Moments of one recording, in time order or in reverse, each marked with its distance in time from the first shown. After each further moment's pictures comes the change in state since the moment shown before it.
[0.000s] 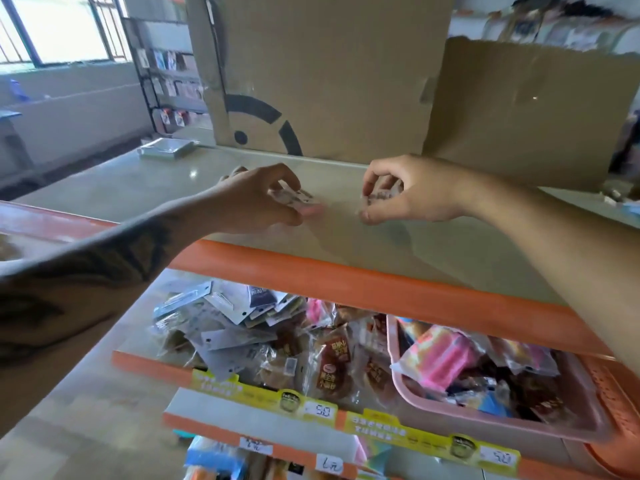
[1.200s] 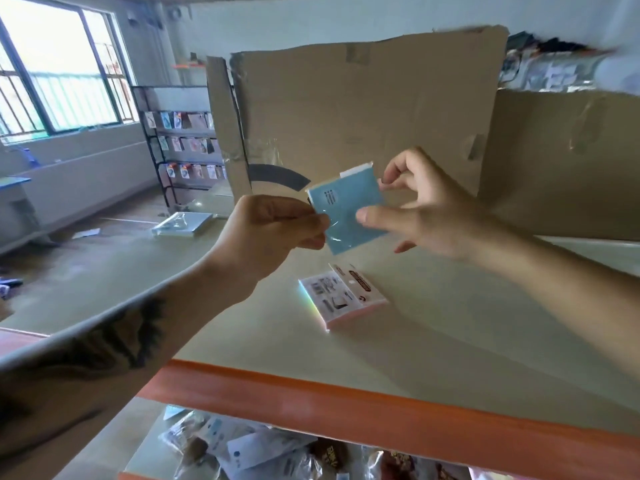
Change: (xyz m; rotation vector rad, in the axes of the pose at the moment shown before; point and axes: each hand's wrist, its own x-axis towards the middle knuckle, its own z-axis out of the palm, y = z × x) left_hand 0.048 -0.035 -0.040 -0.805 0.187 0.128; right_hand 0.075 -0.049 0.007 0.497 0.401 0.053
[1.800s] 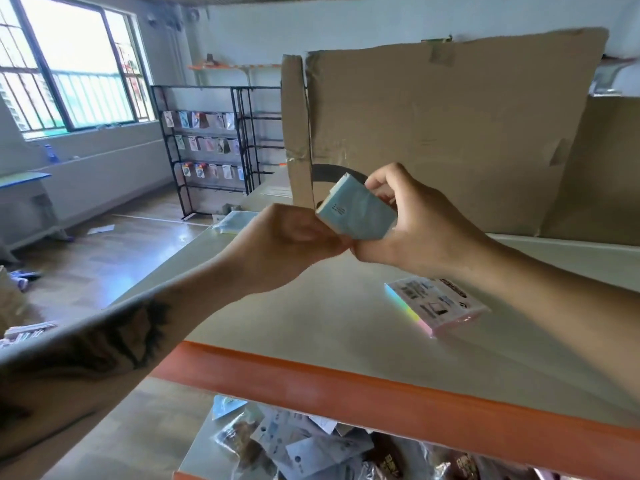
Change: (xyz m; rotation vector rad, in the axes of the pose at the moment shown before) left_hand -0.017 -0.018 -0.097 0.416 -0.097 0.005; right_hand 0.026 -0.048 0.102 -0.342 0.011 -0.179
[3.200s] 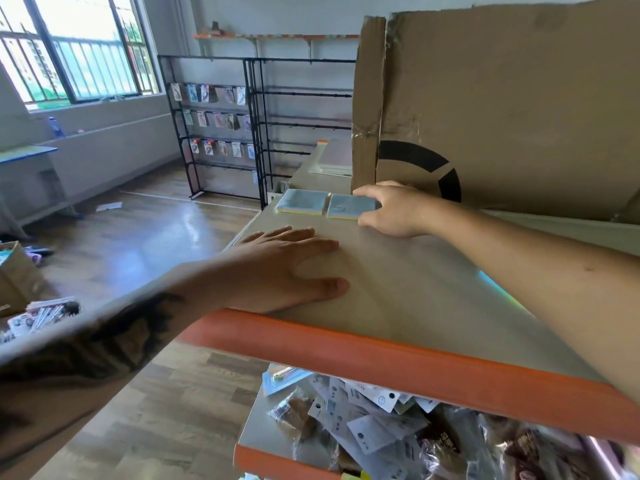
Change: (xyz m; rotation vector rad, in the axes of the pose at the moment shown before) left_hand -0.034 -0.091 -0.079 0.709 -0.418 -0.086; right_hand 0.101 -0.021 0.108 -0.247 -0.352 0.260
